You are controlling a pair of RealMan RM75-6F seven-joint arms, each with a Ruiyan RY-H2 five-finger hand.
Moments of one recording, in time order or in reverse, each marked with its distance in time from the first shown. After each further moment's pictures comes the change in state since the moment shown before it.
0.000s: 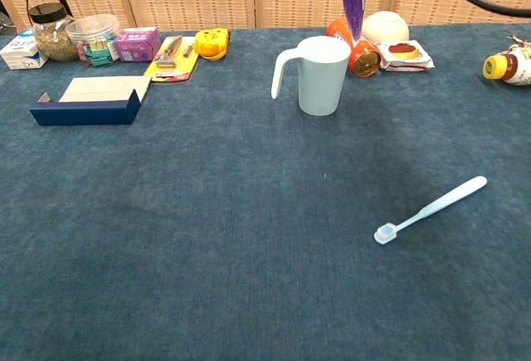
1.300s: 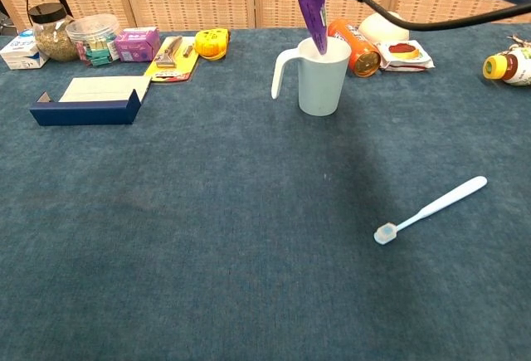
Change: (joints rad) left arm -0.009 0.022 0.000 0.019 -0.006 -0.017 -0.077; right arm 0.133 -0.157 0.013 0.087 0.158 0.080 -0.023
